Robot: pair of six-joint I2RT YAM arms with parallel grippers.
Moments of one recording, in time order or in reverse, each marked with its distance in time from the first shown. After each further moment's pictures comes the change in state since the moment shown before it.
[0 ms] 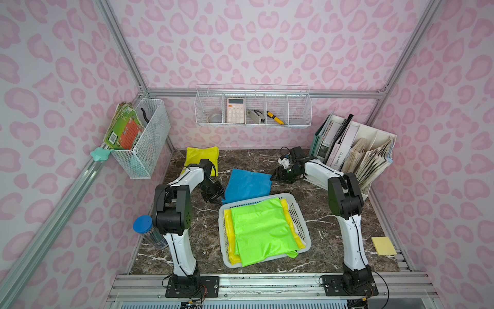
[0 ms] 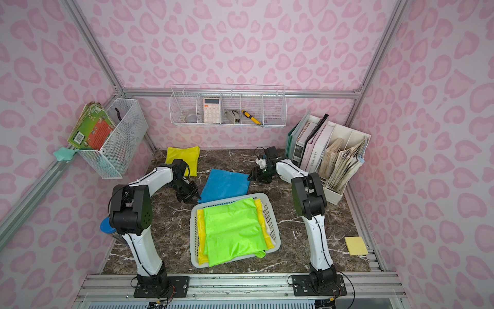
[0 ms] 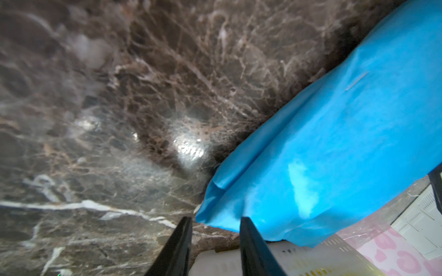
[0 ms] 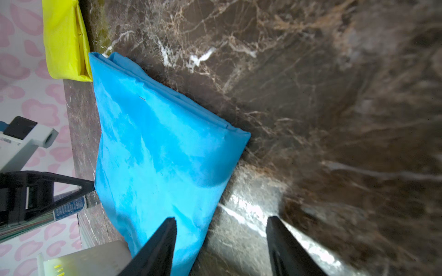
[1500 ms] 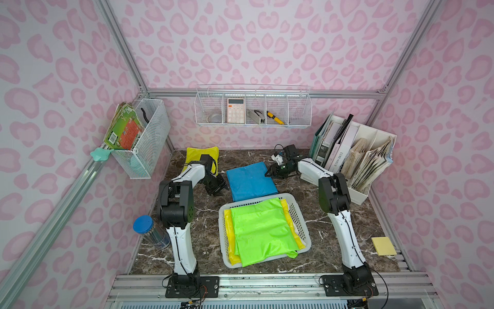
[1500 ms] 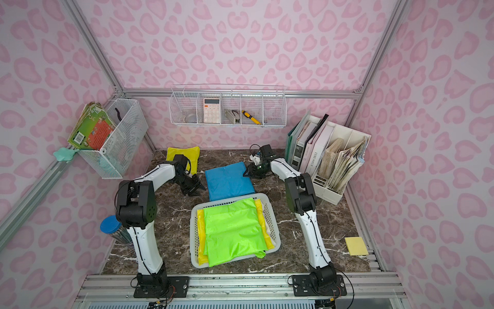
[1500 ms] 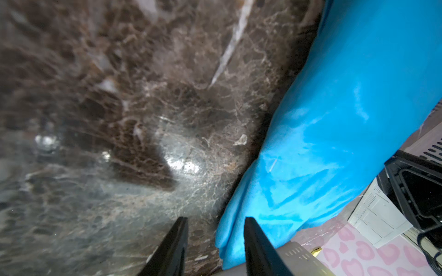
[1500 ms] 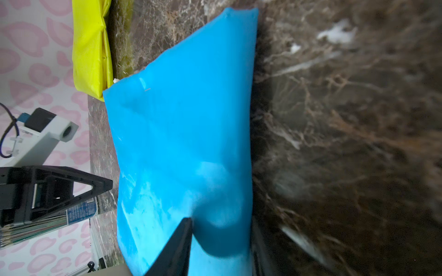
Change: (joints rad) left arm 0.008 0.116 0.111 0.113 0.111 -0.038; right arm 0.014 0.239 0.306 0.000 -0.085 0.000
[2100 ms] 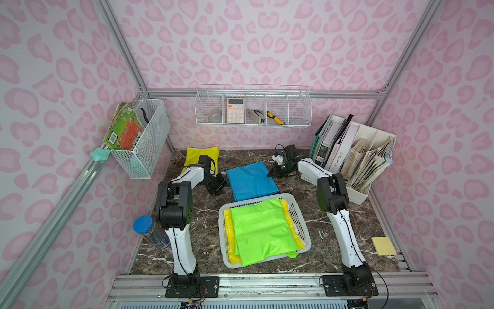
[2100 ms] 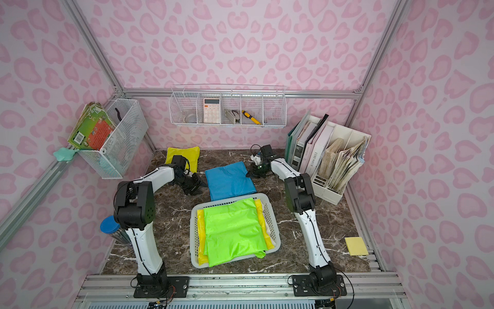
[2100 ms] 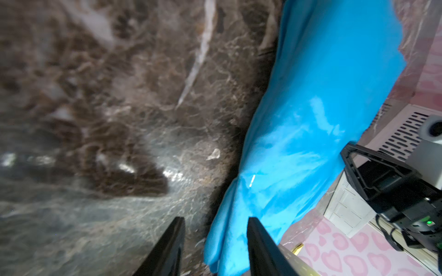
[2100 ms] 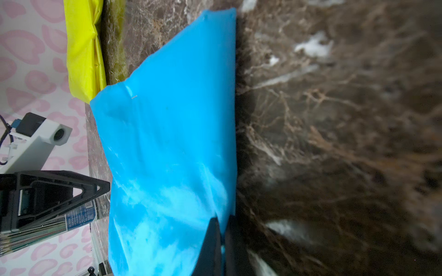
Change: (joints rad) left arm 0.008 -0.018 -0.066 0.185 0.097 -0.038; right arm -0.012 0.025 0.030 -0.005 0.006 0.012
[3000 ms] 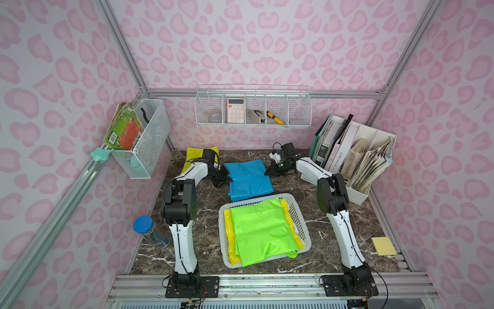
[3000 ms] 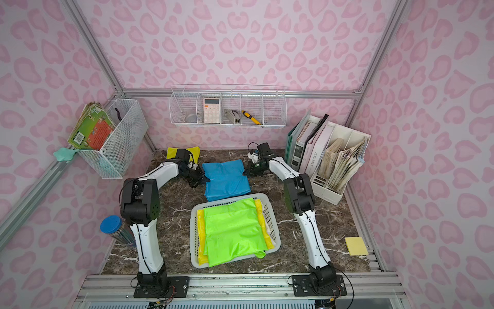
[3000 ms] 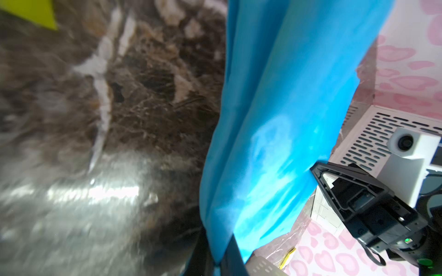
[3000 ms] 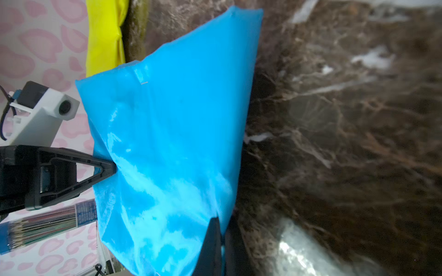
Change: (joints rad) left arm -0.026 0.042 0.158 -0.011 -0.018 -0.013; right arm 0.019 -0.051 0.019 -0.002 -0.013 0.039
